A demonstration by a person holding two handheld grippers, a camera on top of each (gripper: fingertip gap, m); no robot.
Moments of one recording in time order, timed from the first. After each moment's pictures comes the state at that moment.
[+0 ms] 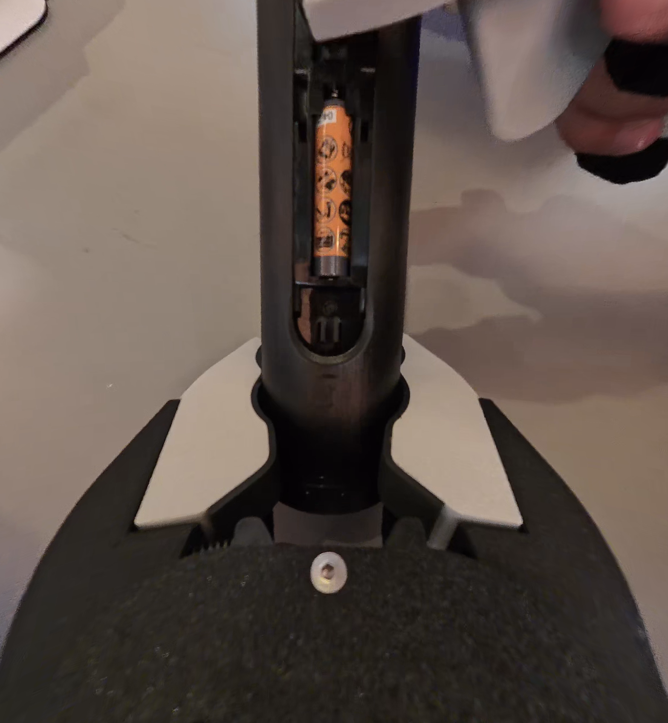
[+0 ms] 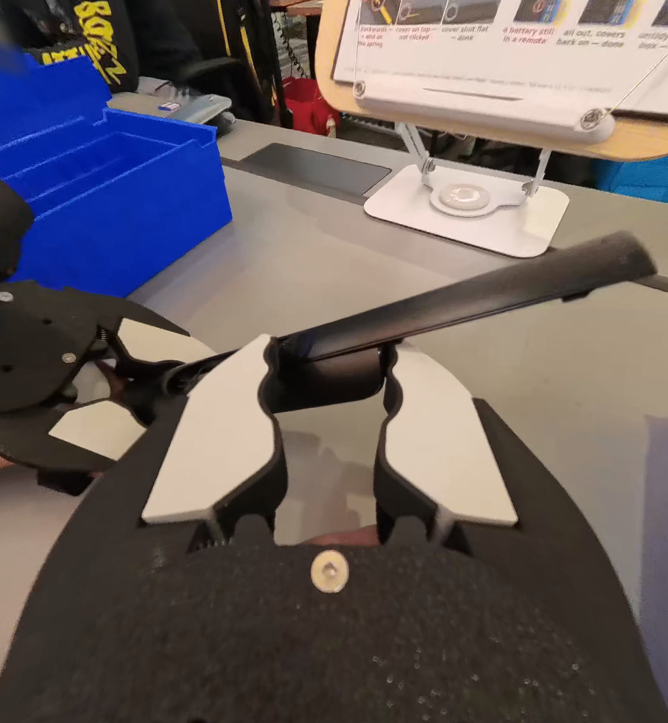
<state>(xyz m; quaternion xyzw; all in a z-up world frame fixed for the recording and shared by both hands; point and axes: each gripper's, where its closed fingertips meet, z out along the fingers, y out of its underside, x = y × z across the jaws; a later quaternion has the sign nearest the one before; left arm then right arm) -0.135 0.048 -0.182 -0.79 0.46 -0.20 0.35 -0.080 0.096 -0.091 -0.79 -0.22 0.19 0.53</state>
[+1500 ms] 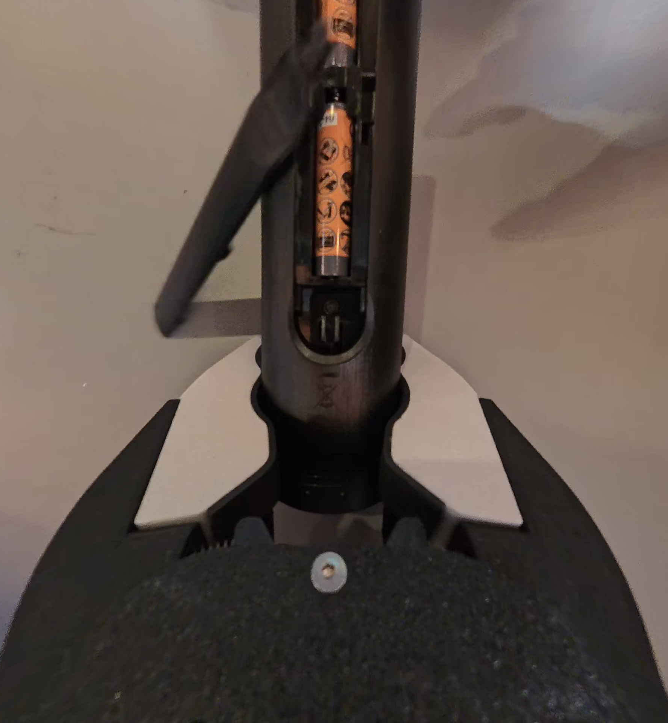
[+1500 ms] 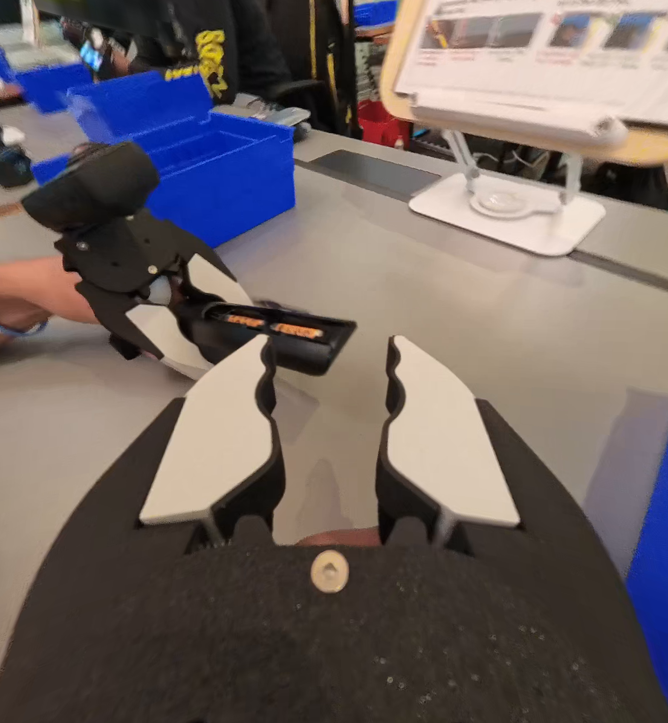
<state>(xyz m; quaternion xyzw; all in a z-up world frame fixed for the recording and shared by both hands) -0.151 0.021 -0.194 -0.75 0.57 -0.17 0.29 -0.036 0.032 -0.083 -0.75 -0.29 0.26 0.54</state>
